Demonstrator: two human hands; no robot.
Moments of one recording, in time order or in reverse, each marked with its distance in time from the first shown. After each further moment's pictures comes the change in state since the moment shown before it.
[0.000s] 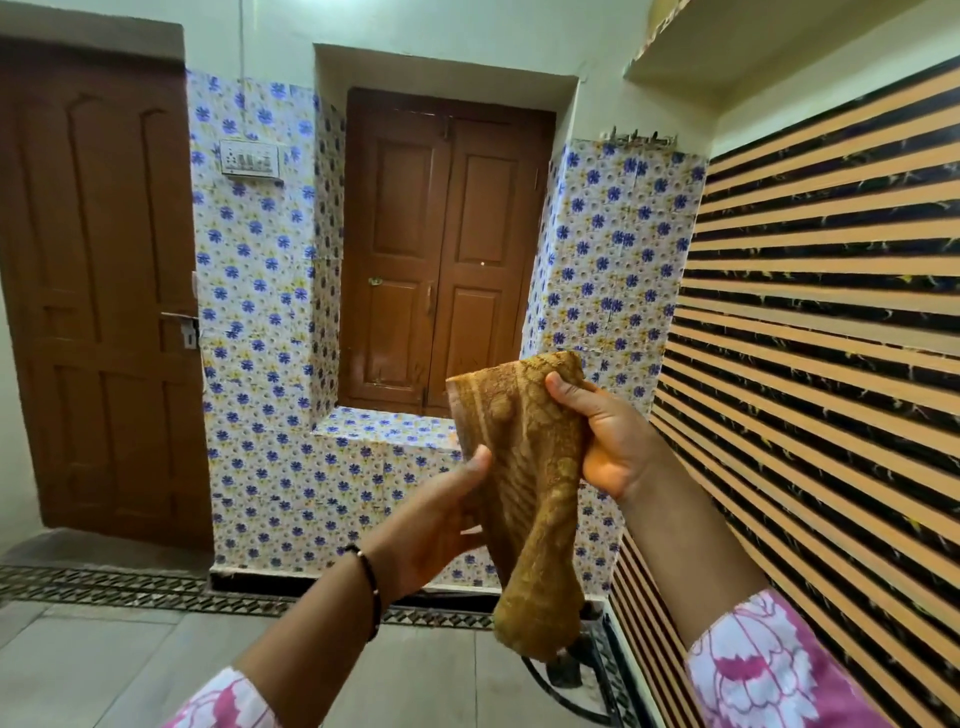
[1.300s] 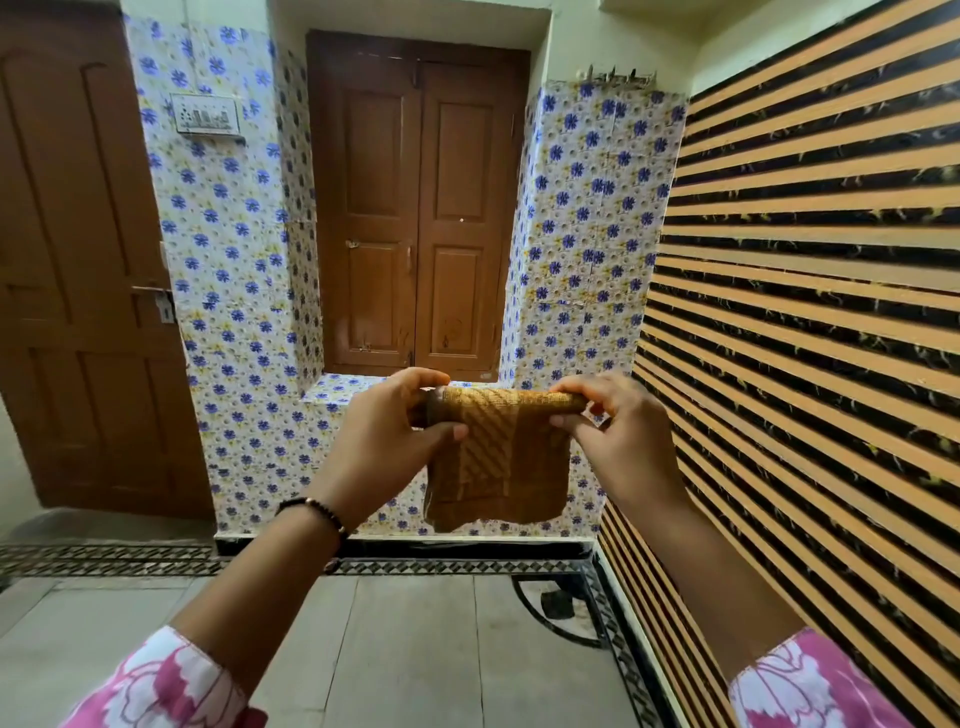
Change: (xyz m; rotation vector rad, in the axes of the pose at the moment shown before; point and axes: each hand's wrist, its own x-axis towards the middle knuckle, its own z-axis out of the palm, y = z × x) left_hand -0.031 0.031 0.002 0.841 0.408 0.496; right_hand -0.053 0.036 -0.043 -1.227 0.329 -0.759
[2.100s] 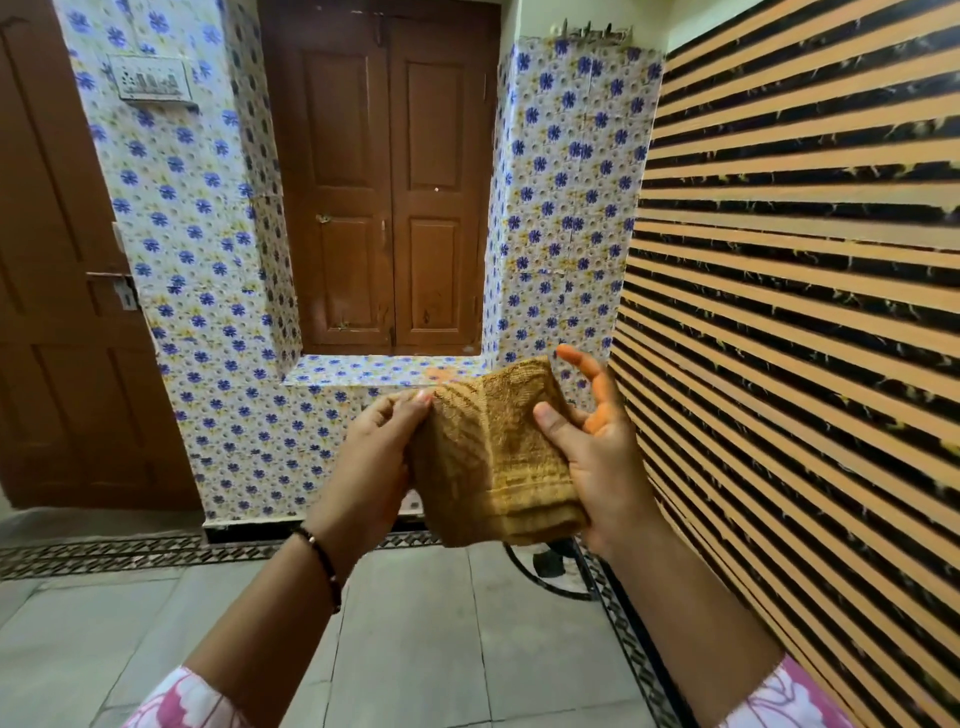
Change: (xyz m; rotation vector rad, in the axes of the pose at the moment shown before) left_hand -0.021 -0.020 0.007 -0.799 -0.070 -0.465; right_hand -0.043 -0.047 0.018 1.054 -0.054 0.531
